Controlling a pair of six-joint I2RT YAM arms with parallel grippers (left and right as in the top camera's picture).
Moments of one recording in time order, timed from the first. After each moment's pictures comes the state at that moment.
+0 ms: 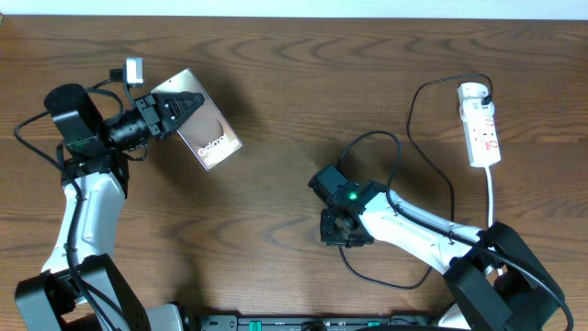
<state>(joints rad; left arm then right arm) 0.32 1.50 0.90 0.28 1.35 -0.80 0.75 1.68 0.88 -0.71 -0.08 0.79</state>
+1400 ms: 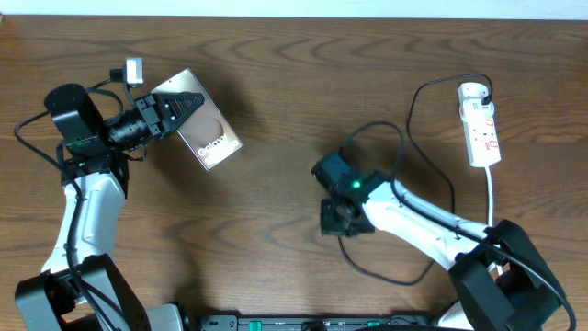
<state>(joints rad) 0.32 1.50 0.90 0.28 1.35 -0.80 0.70 1.68 0.96 -0.76 -0.11 0.73</state>
